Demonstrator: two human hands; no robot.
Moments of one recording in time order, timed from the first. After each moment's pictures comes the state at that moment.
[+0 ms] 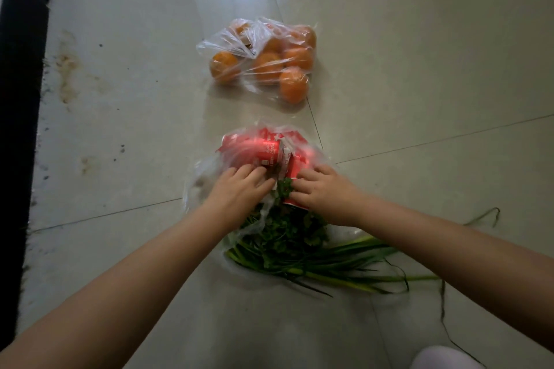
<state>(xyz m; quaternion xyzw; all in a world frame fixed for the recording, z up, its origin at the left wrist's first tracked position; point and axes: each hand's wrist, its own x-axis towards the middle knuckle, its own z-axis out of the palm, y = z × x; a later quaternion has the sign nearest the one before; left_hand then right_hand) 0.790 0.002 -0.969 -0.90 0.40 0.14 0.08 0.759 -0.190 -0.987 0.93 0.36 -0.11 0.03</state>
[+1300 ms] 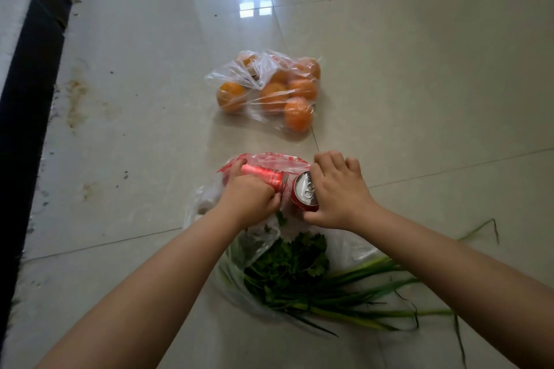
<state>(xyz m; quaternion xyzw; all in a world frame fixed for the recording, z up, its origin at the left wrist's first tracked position) 0.833 -0.021 -0.967 -0.94 0.31 0.14 0.05 0.794 -0.179 -0.939 0.98 0.09 -0.15 -0.01</state>
